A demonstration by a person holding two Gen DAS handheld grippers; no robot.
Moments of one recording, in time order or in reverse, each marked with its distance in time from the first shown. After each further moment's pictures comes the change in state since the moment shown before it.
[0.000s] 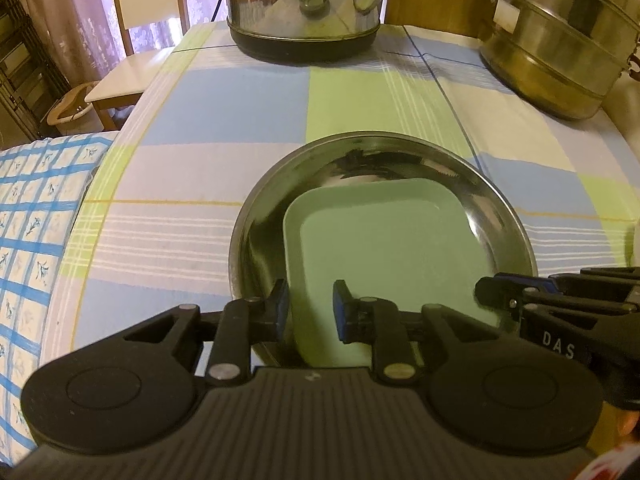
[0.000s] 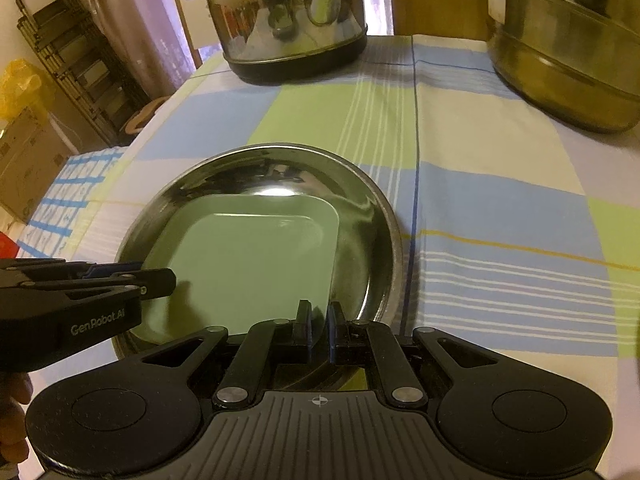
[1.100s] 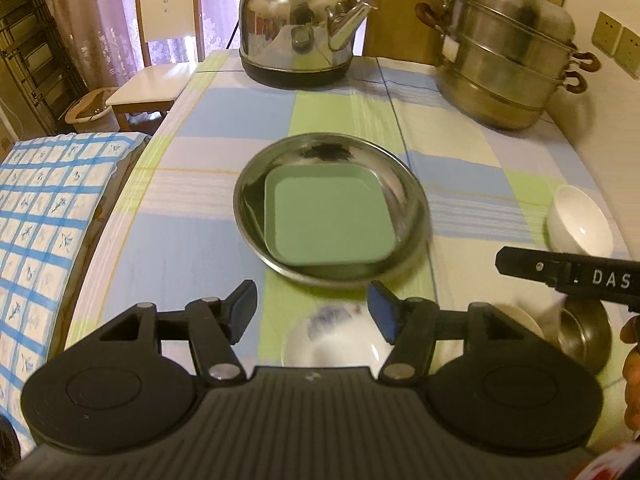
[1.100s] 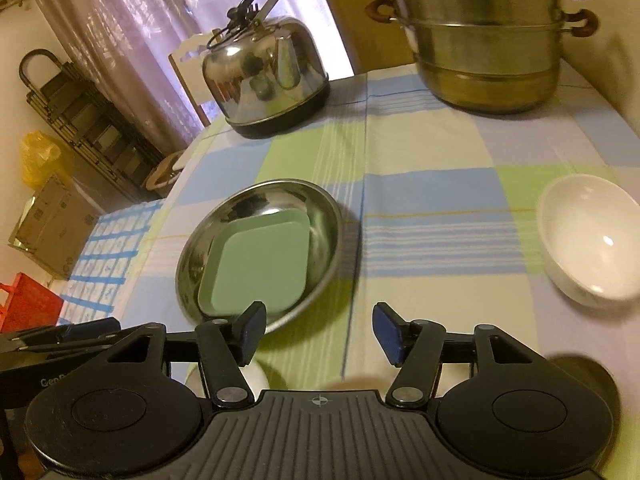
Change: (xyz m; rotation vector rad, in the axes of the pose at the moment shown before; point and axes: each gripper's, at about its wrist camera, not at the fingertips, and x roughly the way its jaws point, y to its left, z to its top) left arm -0.140 -0.043 -0.069 -0.055 -0.069 0.000; right arm -0.143 -0.041 -0.052 0.155 -0.115 0.086
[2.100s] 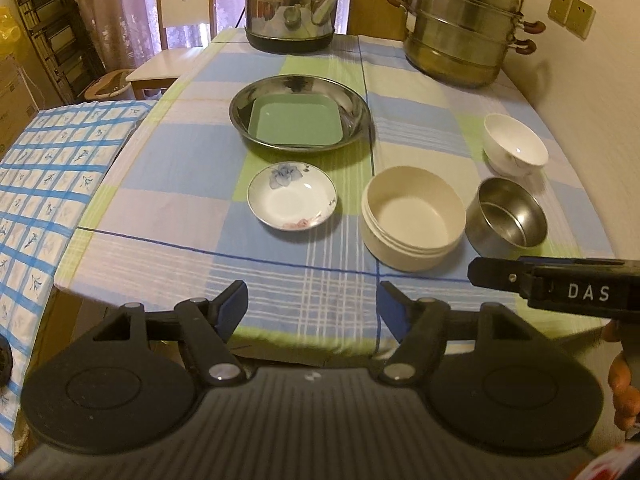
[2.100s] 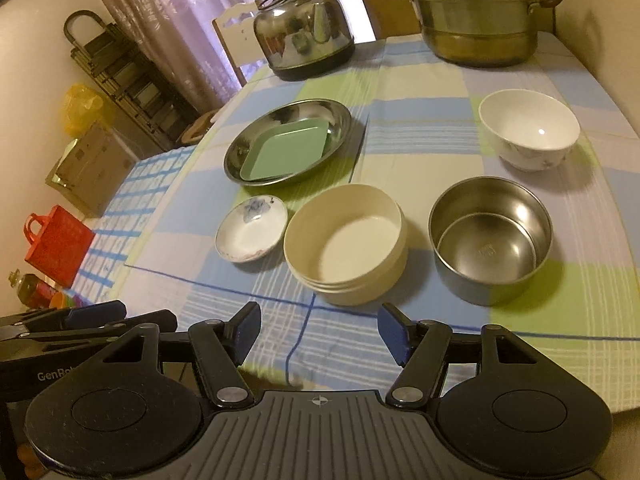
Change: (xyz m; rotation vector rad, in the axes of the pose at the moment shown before) left arm -0.107 -0.060 -0.135 -0.038 0.005 0.024; right arm -0.106 -0.010 -0.121 -0.087 0.077 0.061
